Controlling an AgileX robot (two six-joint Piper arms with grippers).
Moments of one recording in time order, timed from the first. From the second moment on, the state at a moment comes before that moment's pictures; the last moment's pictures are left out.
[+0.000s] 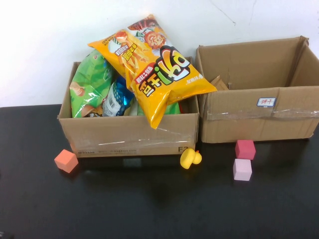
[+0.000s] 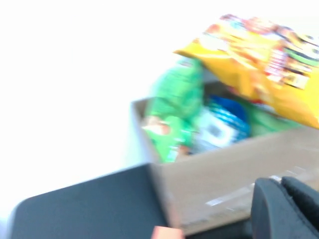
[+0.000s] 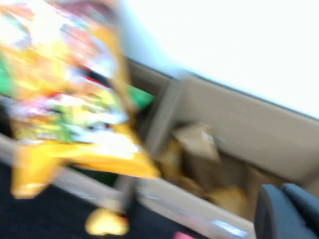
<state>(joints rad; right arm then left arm) 0.30 1.60 -1.98 0.02 1.10 -0.15 -0.02 0.38 -0.30 -1.01 0.22 1.11</state>
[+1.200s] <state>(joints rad) 0.30 0.58 -0.39 0.08 0.63 -0.19 -0.02 0.28 -0.23 -1.20 0.05 1.12</state>
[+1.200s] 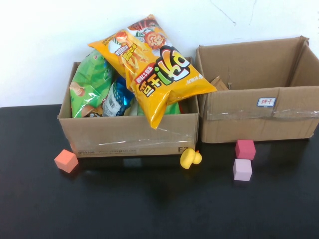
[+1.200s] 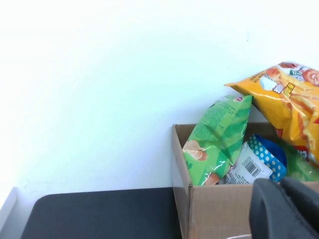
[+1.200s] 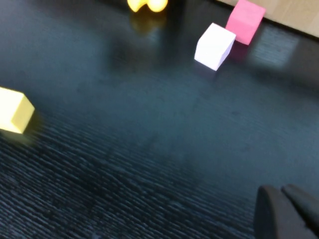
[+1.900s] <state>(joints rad) 0.30 0.57 -0.38 0.14 0.60 -0.31 -0.02 0.28 -0.21 -1.21 0.05 1.12</state>
